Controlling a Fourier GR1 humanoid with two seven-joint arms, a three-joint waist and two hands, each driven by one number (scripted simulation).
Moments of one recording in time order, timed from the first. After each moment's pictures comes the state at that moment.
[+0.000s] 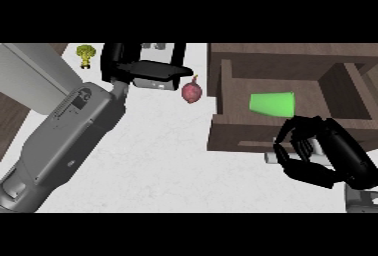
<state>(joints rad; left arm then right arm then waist) -0.91 0.34 -0.44 -1.05 0.67 0.42 -0.23 -0.11 -0.29 0.06 -1.84 0.42 0.28 -0.05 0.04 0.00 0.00</state>
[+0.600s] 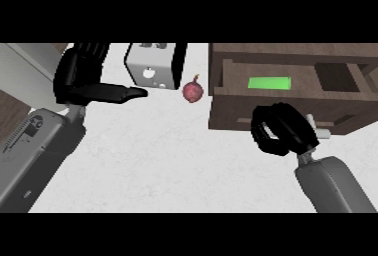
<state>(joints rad) -0.66 0.49 -0.36 -1.25 0.70 0.32 -0.24 -0.33 -0.28 0.22 -1.36 0.85 0.07 -0.17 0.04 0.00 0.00</state>
